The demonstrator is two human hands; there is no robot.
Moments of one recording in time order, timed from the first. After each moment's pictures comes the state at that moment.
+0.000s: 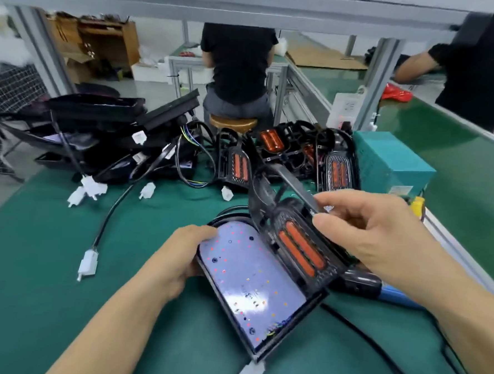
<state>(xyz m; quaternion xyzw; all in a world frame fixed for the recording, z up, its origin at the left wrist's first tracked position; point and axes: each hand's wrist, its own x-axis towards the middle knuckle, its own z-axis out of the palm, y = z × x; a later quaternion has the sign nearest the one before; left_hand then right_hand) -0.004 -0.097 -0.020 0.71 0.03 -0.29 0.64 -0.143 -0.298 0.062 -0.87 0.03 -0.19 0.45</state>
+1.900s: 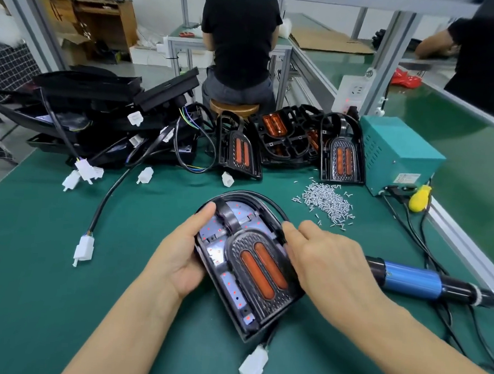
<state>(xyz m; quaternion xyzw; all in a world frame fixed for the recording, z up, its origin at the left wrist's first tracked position) -0.017 -0.104 -0.026 0.45 0.09 -0.36 0.81 -0.135 -0.260 -0.005 -0.98 0.06 -0.15 -0.08</state>
